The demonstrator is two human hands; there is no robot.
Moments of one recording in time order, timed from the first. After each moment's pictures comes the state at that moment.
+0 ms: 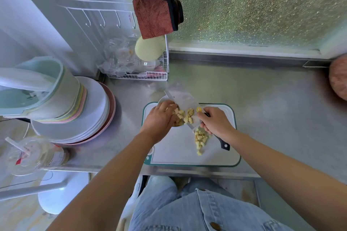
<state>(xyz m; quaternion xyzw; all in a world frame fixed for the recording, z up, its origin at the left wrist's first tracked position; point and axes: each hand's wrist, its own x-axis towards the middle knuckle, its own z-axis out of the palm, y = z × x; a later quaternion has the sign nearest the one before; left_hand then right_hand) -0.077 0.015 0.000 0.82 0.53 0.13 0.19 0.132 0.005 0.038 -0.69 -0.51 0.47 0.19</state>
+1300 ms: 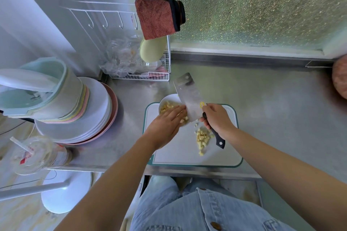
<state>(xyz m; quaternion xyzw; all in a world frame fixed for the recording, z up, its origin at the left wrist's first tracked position) -0.077 0.006 -0.004 0.88 0.44 0.04 0.17 0.123 0.014 0.043 -0.70 -0.40 0.52 0.28</state>
